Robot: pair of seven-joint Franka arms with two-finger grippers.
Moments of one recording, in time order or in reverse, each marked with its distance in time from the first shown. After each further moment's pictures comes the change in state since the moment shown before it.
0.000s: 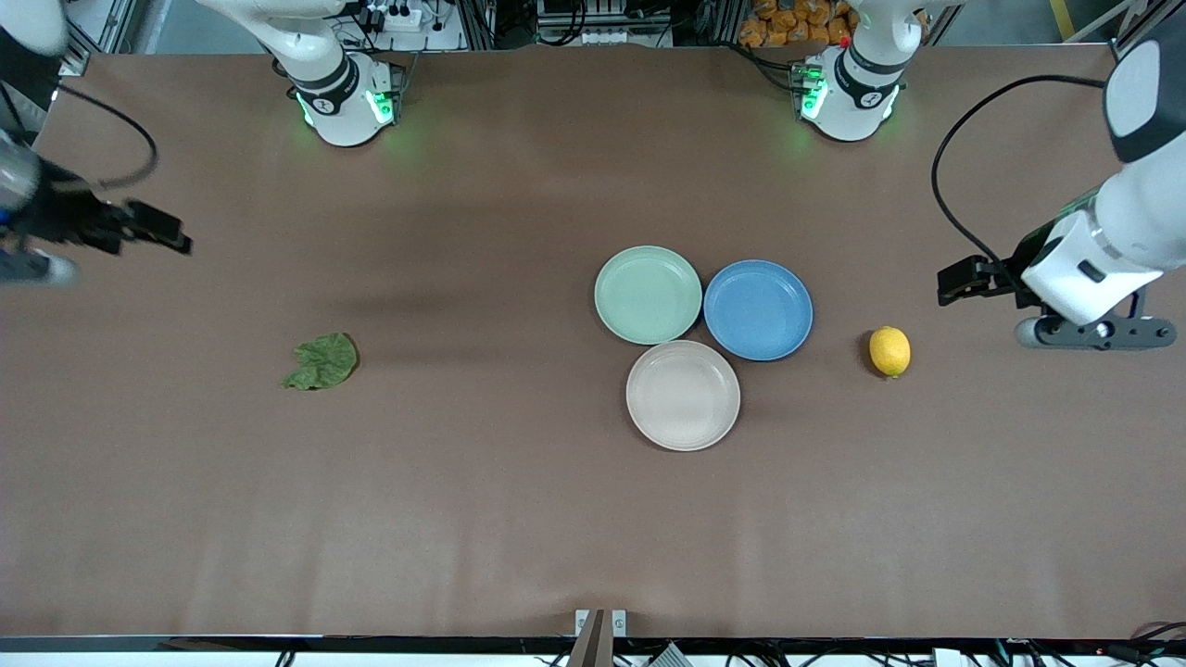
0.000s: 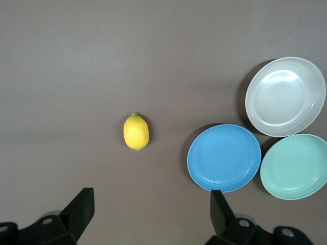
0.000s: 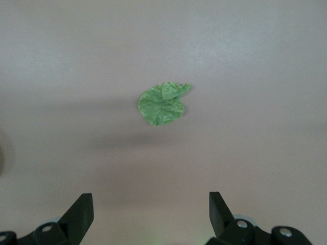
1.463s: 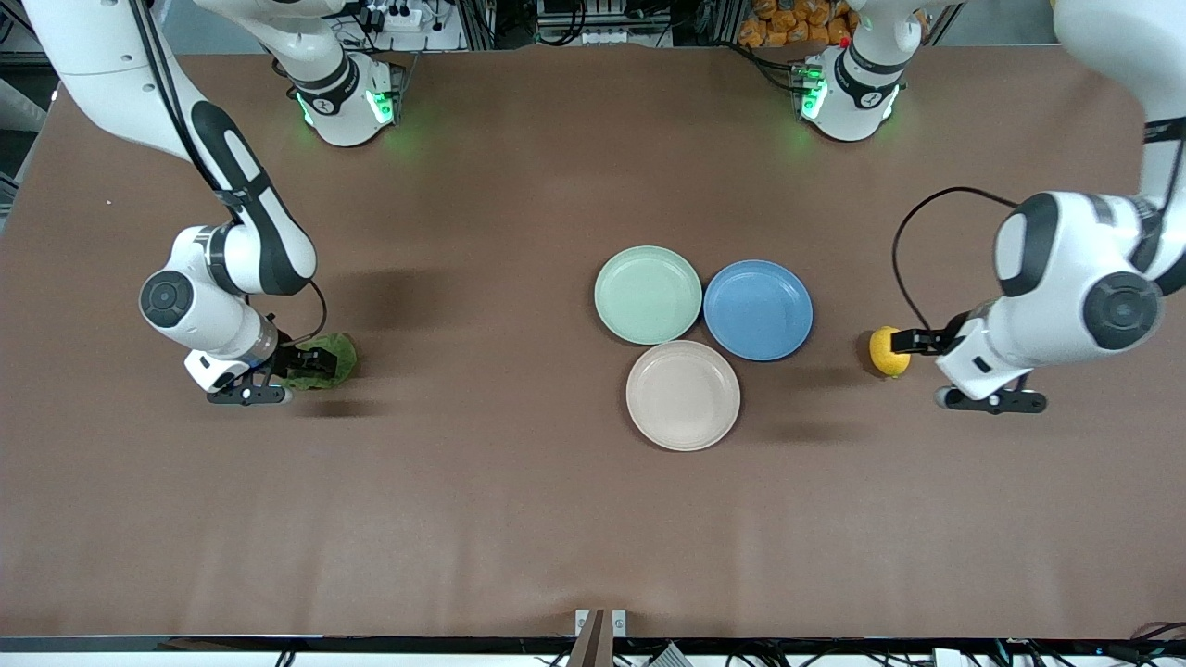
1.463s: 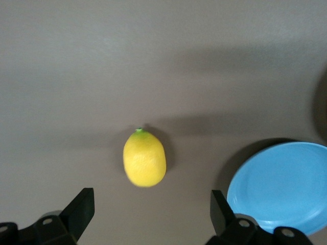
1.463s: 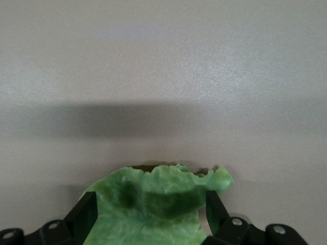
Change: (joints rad) left arm 0.048 0.148 -0.001 -0.335 0.071 0.399 0.042; right arm 0.049 0.444 0.002 -0.337 -0.069 0.941 -0.003
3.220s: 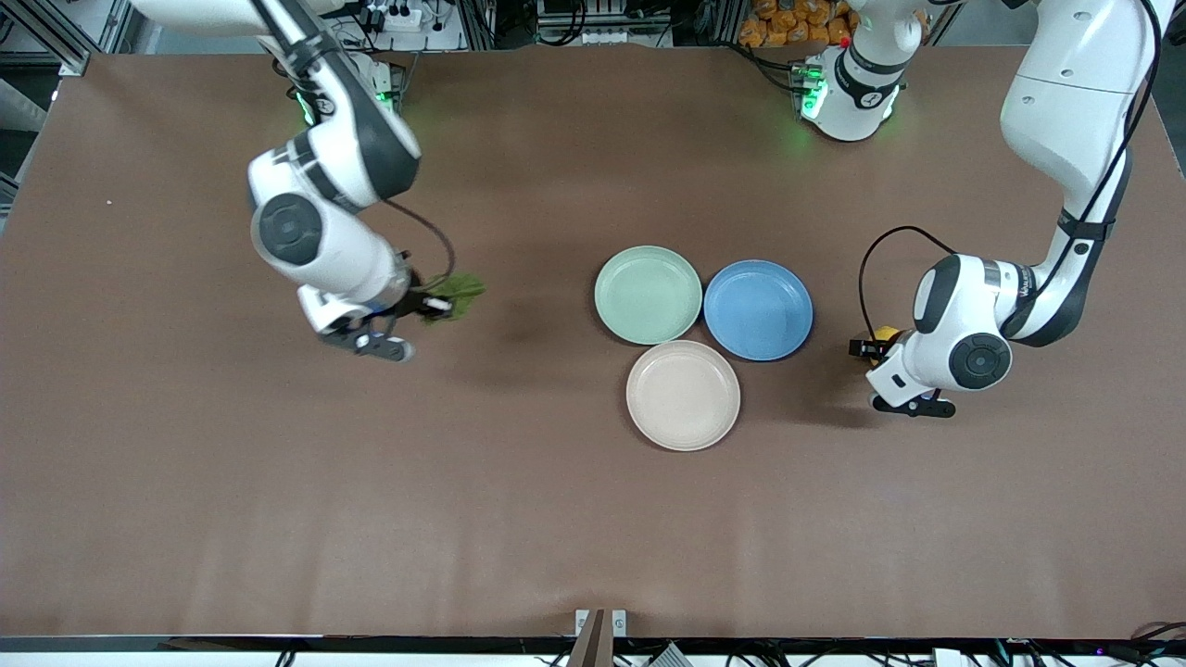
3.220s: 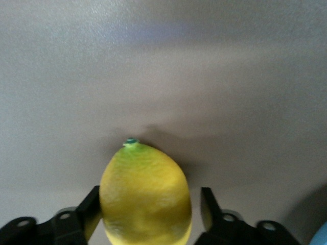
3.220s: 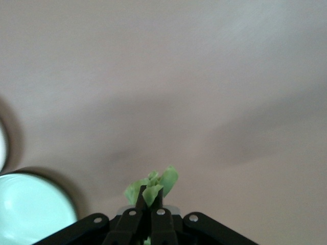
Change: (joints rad) left arm -0.001 0.218 0.004 -0.041 0.166 0.094 -0.064; right arm 0.131 -0.171 0.404 0.268 0.040 -0.519 0.836
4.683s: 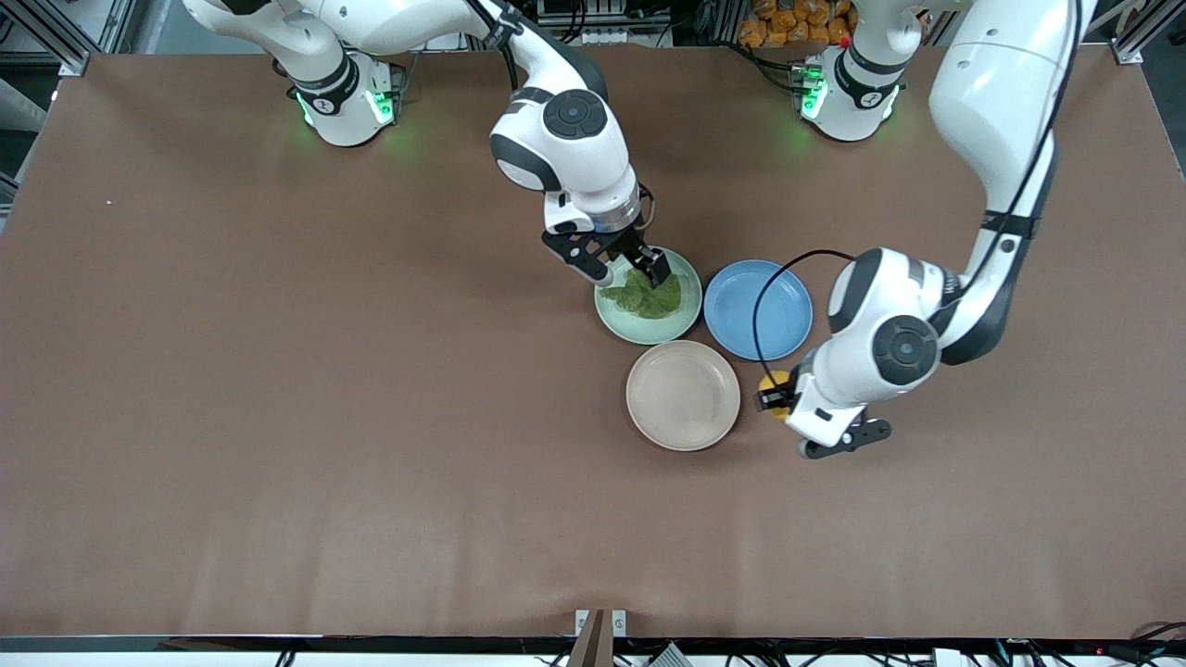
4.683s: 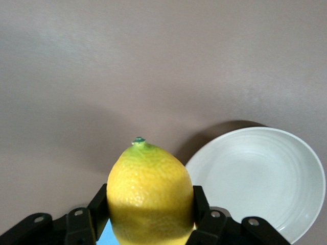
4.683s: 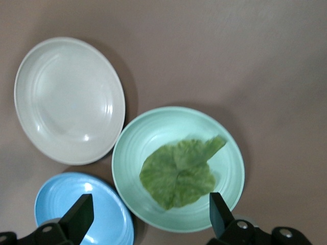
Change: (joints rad) left arm -0.266 0.063 -0.039 0.319 -0.192 0.049 -0.529; right arm 0.418 0.271 -0.009 0.243 -0.286 0.240 0.945
